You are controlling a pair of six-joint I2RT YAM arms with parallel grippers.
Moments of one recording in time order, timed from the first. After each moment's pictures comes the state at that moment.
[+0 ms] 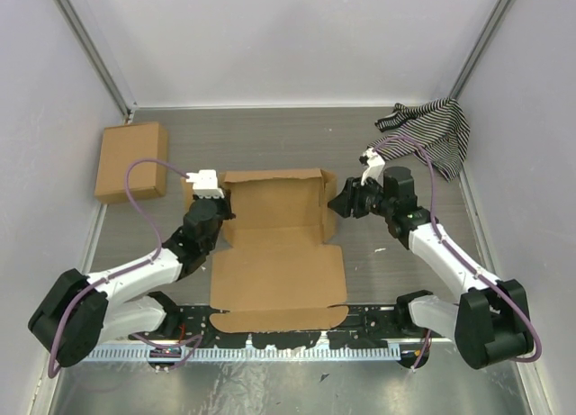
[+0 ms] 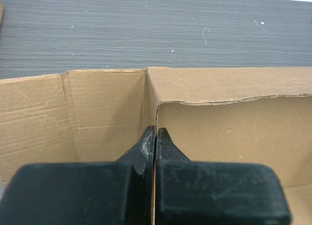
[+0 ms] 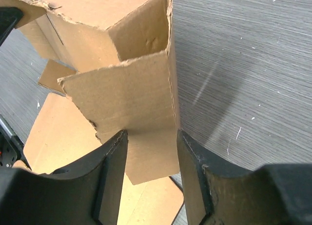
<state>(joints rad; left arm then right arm) -0.68 1.13 0.40 0.52 -0.55 -0.28 0.25 1.12 0.62 -0.01 -0.51 0.25</state>
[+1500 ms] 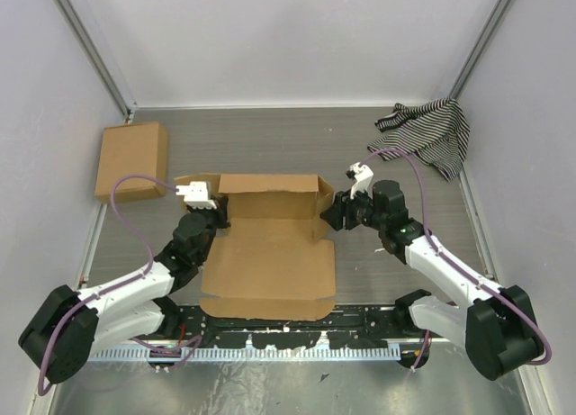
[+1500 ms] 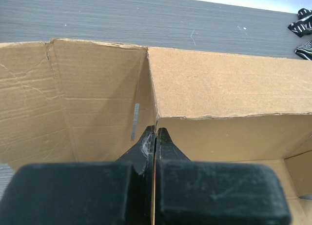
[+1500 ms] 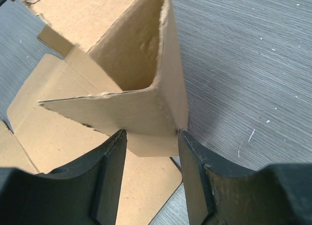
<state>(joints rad) -0.68 1.00 0.26 0.60 -0.49 -0.30 0.39 1.05 0.52 0.07 -0.41 0.19</state>
